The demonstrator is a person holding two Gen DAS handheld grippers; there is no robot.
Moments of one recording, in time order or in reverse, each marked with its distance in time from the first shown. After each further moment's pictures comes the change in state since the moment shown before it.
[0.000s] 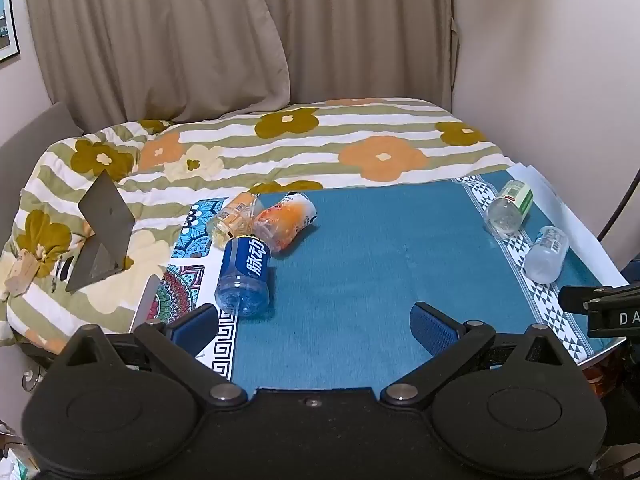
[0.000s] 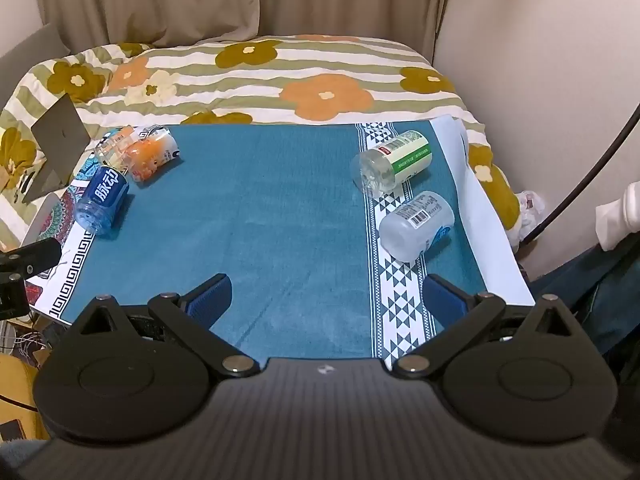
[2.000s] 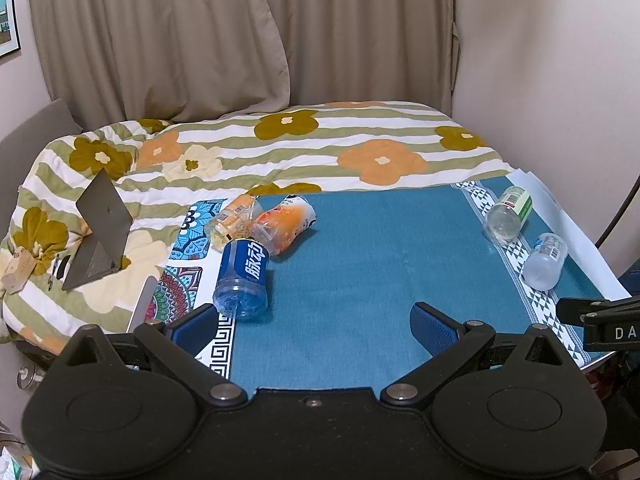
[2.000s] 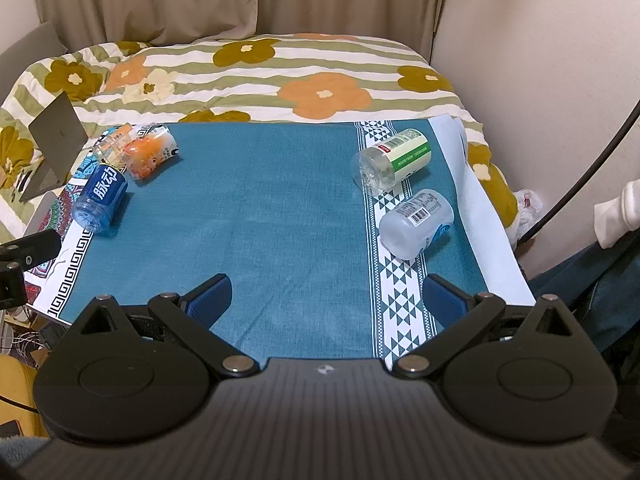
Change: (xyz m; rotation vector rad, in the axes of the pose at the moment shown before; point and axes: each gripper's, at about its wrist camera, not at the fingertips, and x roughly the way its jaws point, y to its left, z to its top) left arm 0.002 0.000 0.003 -0.009 0.004 -0.009; right arm 0.005 -0.001 -0.005 0.003 0.005 -0.005
